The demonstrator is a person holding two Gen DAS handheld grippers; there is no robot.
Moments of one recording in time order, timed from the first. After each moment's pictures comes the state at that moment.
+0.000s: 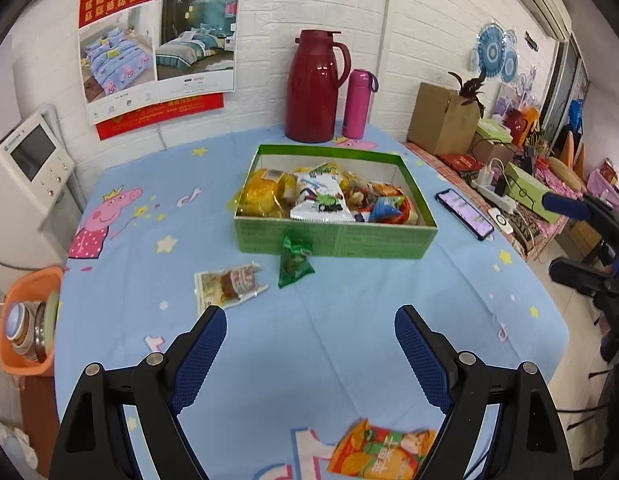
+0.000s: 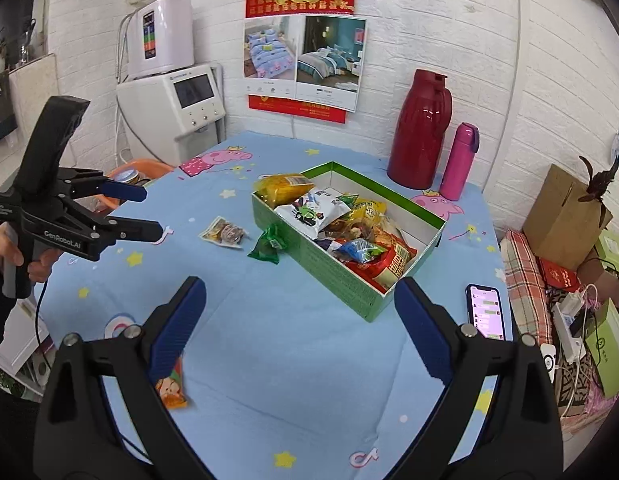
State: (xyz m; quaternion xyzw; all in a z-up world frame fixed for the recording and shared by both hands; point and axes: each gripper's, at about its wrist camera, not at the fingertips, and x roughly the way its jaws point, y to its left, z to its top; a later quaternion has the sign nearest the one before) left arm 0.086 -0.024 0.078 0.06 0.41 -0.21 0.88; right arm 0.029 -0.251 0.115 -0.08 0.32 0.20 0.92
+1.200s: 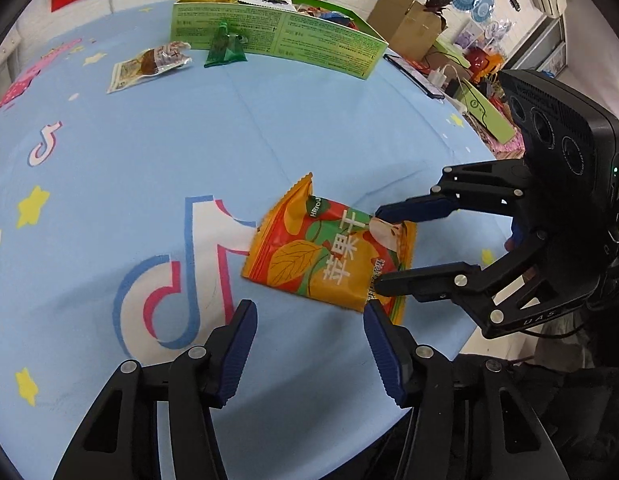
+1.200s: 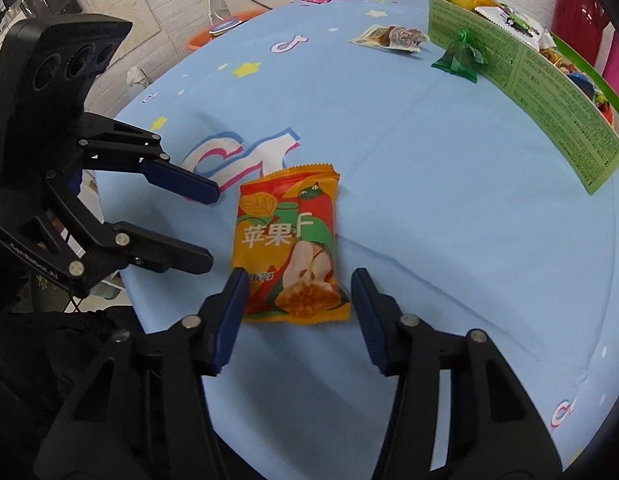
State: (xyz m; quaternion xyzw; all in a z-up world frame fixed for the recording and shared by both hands) left arm -0.008 -0.008 -0.060 0.01 0.55 -0.31 0.77; right arm 0.007 -0.146 -0.061 -0.11 0.51 0.37 0.77
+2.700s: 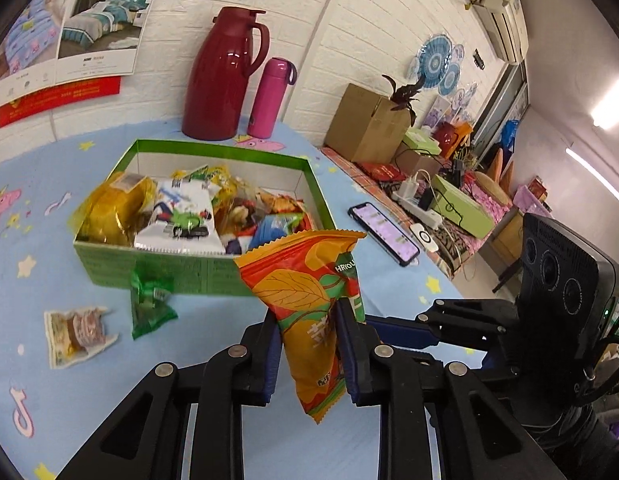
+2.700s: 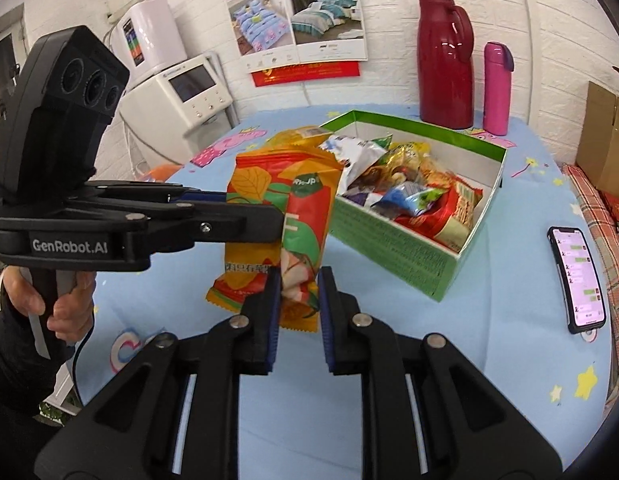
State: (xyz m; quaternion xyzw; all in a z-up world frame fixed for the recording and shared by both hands) left arm 0.156 -0.113 0.043 -0.03 0.41 -0.36 0.84; right arm 0.099 -0.256 0.023 0.04 0.35 0.24 0.90
